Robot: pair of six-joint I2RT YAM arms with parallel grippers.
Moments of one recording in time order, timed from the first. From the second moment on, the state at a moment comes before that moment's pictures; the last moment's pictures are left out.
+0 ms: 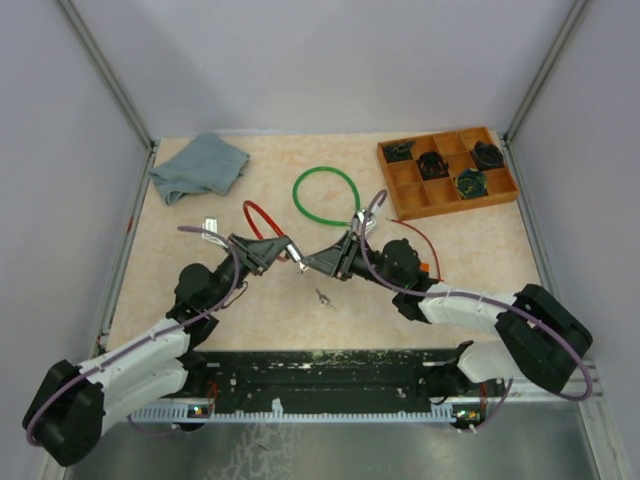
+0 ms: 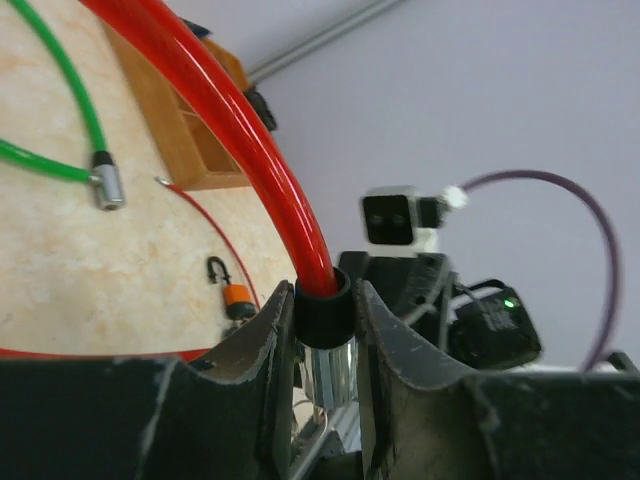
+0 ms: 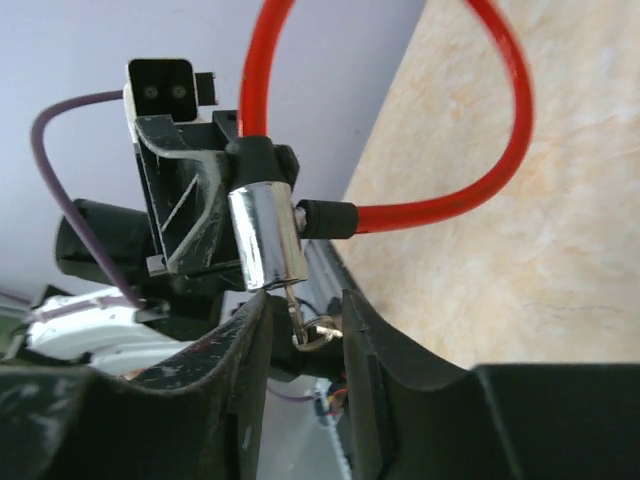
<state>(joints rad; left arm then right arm) -0.61 0.89 0.23 0.86 0.08 -1.12 0.80 1.33 0.46 0.89 -0.31 1.15</state>
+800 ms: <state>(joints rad) -0.62 0.95 0.46 0.23 -0.07 -1.12 1.02 1.23 0.68 0.24 0.01 0.20</state>
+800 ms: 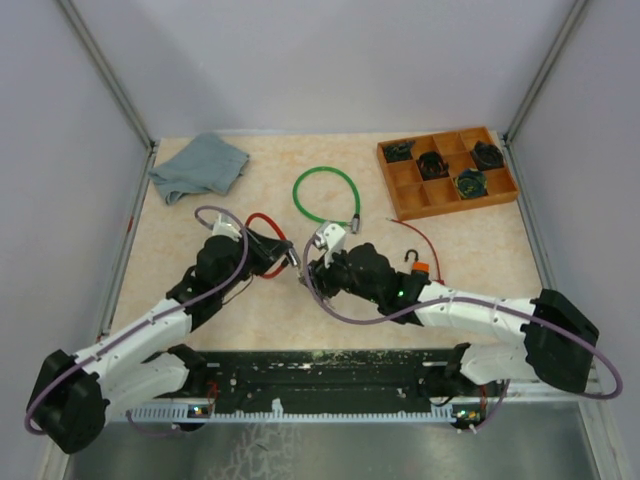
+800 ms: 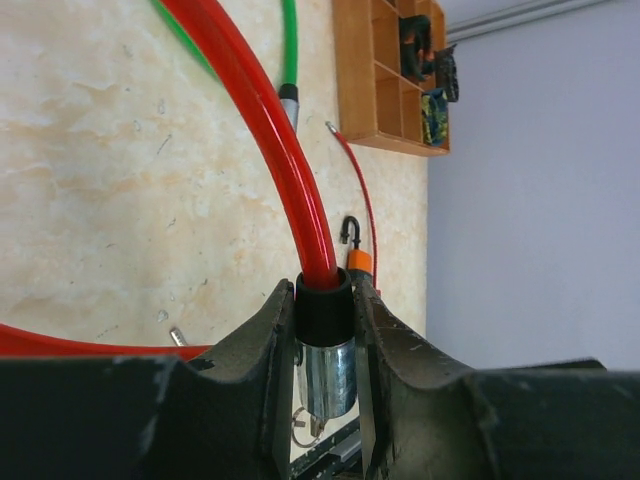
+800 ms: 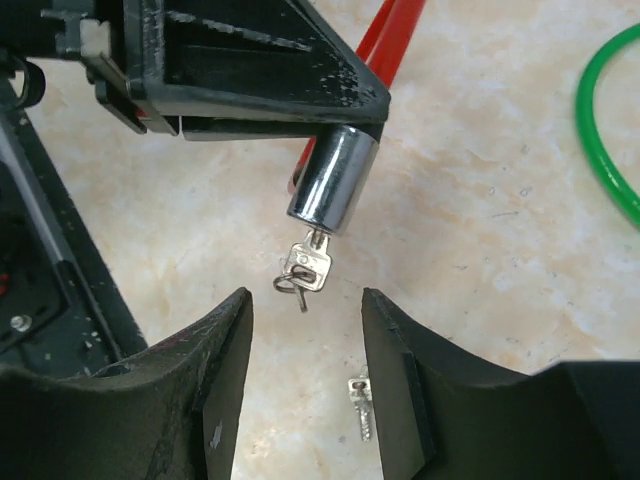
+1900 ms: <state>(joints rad) -0.63 0.97 0.50 0.16 -0.07 -1.23 0.97 1.34 0.70 0.33 0.00 0.29</state>
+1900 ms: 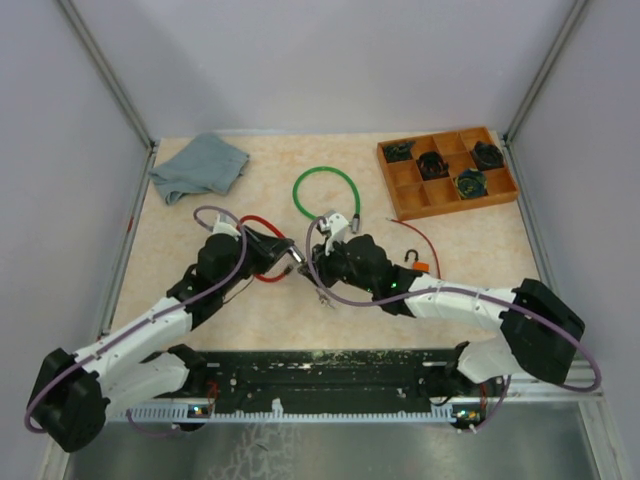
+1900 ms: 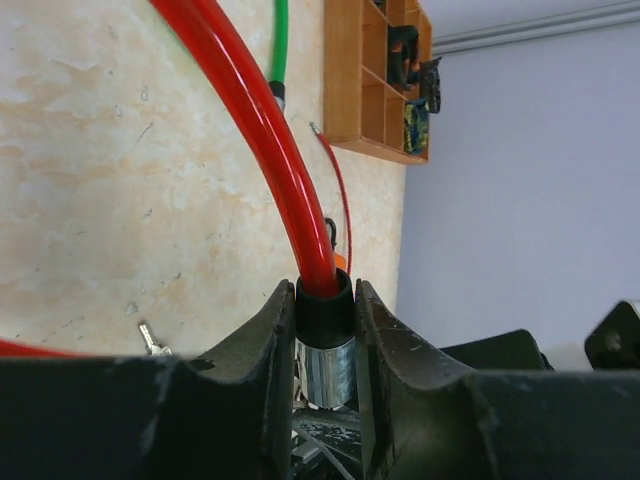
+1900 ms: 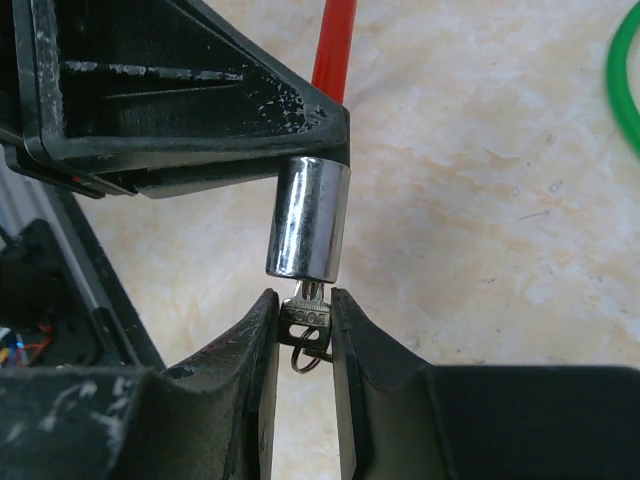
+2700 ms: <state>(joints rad) -0.63 1.02 0.78 -0.18 -0.29 -1.02 0.93 1.18 0.67 0.26 0.06 0.38</state>
